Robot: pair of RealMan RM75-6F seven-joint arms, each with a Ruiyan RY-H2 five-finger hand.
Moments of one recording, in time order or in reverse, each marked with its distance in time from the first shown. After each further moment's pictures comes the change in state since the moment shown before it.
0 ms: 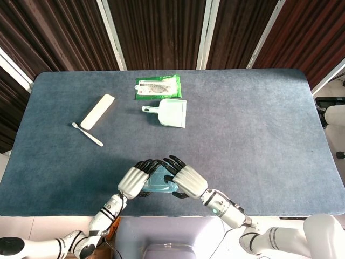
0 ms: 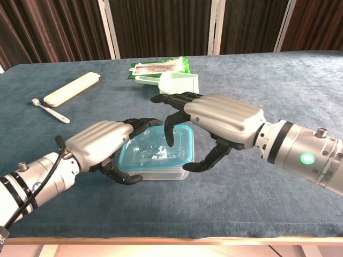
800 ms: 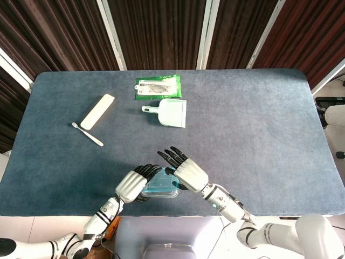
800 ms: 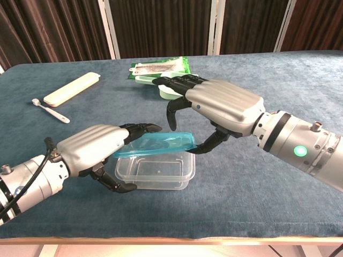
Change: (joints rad) left arm 0.016 0.063 0.022 -0.062 0.035 0.017 -0.032; right arm 0.016 -0.069 0.008 0.165 -0.060 0.110 0.010
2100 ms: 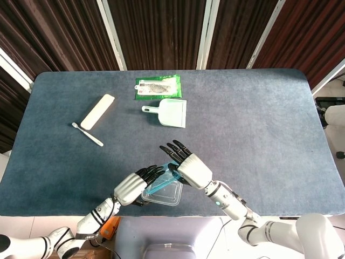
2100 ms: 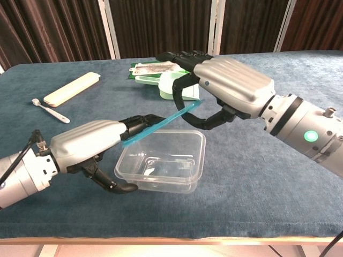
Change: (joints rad) left arm -0.040 0.063 0.063 0.034 0.210 0.068 -0.305; right arm 0.006 0.012 0.015 0.023 -0.026 0.112 0.061
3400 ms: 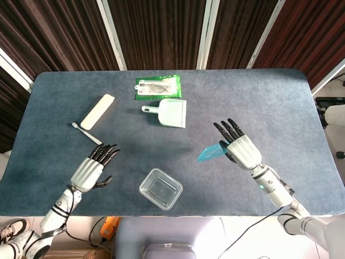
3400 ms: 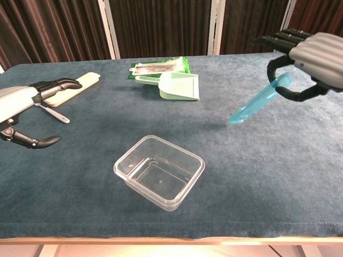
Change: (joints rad) left arm 0.143 0.186 -0.011 0.074 -0.082 0.172 -0.027; right arm -0.114 0.163 -0.043 0.314 0.029 0.081 0.074
